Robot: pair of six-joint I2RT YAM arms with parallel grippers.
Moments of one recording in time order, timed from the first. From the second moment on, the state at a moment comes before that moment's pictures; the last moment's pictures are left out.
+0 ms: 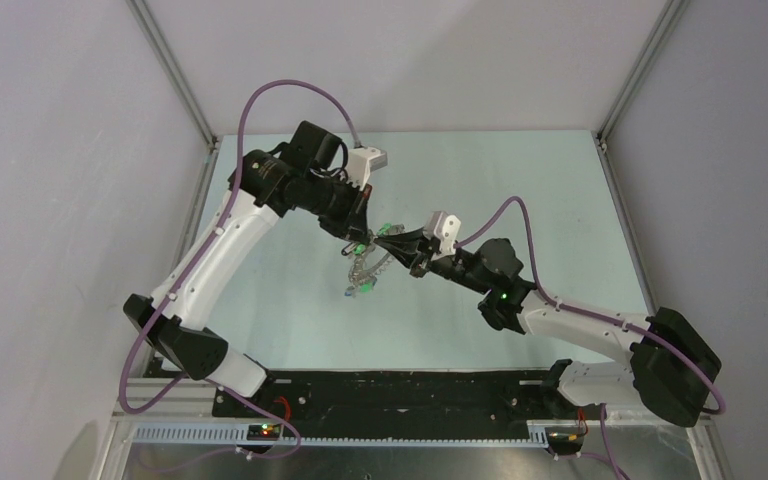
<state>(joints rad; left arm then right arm) -0.57 1.51 1.78 -1.26 0.42 -0.02 0.90 1.23 0.68 0.83 -0.32 -0.10</state>
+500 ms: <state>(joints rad) -0.57 1.47 1.79 -1.25 0.37 -0.02 0.88 1.18 0.65 0.88 -0.32 -0.02</state>
